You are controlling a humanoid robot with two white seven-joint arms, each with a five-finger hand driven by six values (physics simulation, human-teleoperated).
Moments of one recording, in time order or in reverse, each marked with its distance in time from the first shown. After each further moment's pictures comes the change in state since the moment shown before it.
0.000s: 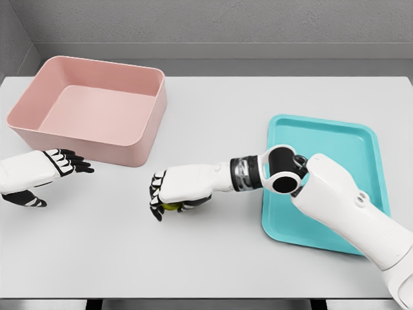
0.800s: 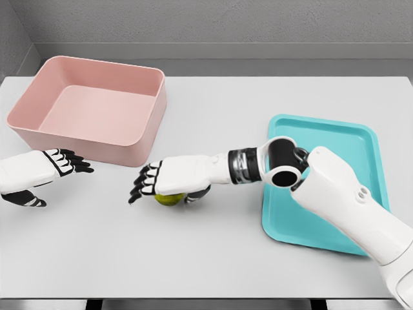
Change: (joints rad) left arm 0.000 0.002 0.001 0.000 0.000 0.000 0.000; right arm -0.020 0.004 -0.053 -0.066 0.045 0.000 0.000
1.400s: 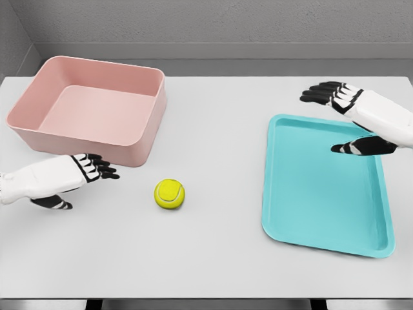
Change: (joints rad) left arm -0.018 -0.117 -0.005 -0.060 -0.085 0.000 -0.019; right arm 0.567 -0.385 -0.964 -0.236 -0.387 -0.001 0.000
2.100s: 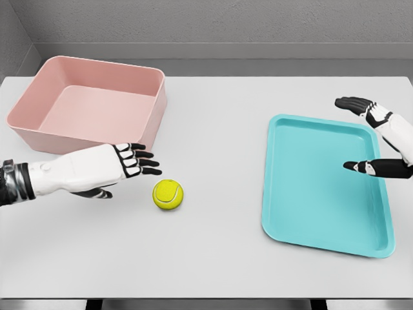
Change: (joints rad) left arm -0.137 -0.107 -0.080 -0.112 -0.041 0.000 -0.005; right arm 0.176 0.171 -0.169 -0.007 -0.056 0.001 0.000
